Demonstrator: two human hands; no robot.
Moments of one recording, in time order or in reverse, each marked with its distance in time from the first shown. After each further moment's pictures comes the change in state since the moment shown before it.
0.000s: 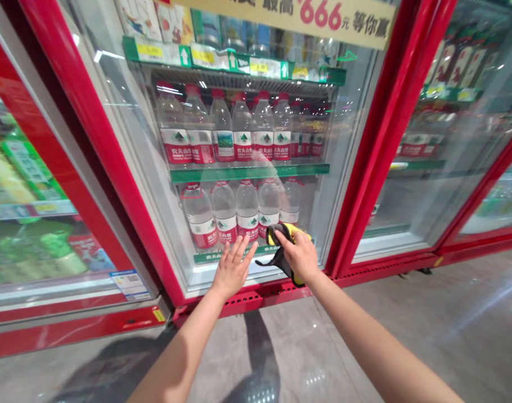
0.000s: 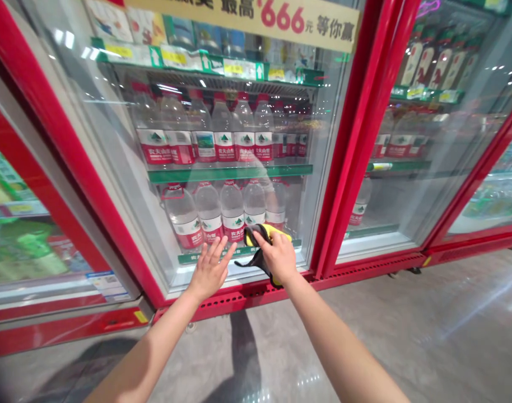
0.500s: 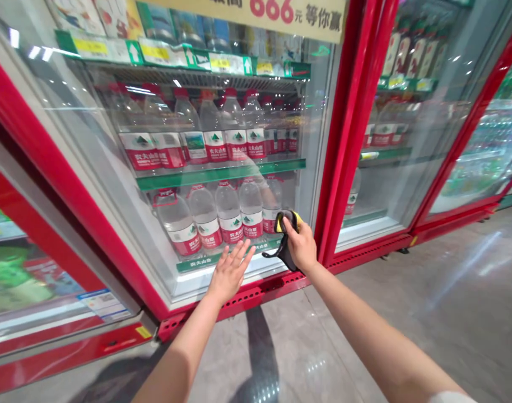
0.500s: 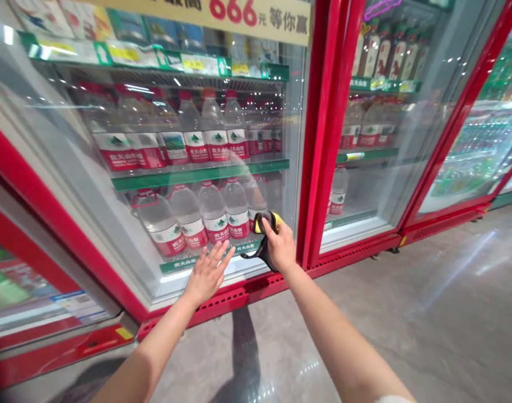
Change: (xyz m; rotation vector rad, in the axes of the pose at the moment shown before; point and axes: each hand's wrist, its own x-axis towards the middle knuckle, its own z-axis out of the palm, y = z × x) left_hand 0.014 0.017 0.013 -0.041 -0.062 0.152; right_hand -0.012 0.046 0.011 0.057 0.102 0.255
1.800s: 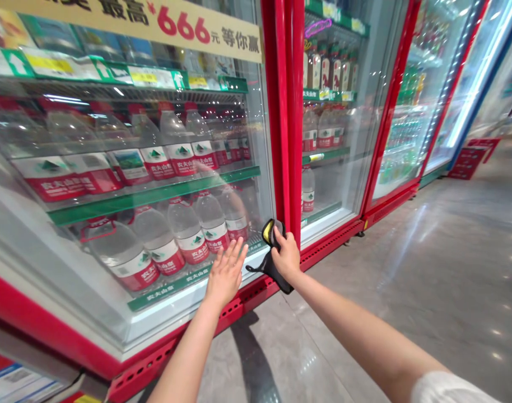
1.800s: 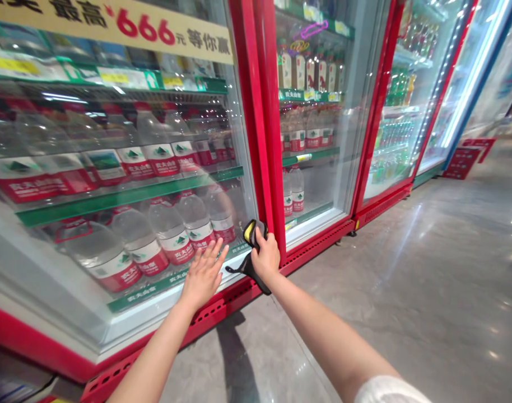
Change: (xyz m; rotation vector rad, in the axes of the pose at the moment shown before) left_hand 0.085 0.049 0.009 -0.060 -0.047 0.043; right_hand -0.007 0.022 -0.045 0.139 -0.038 0.471
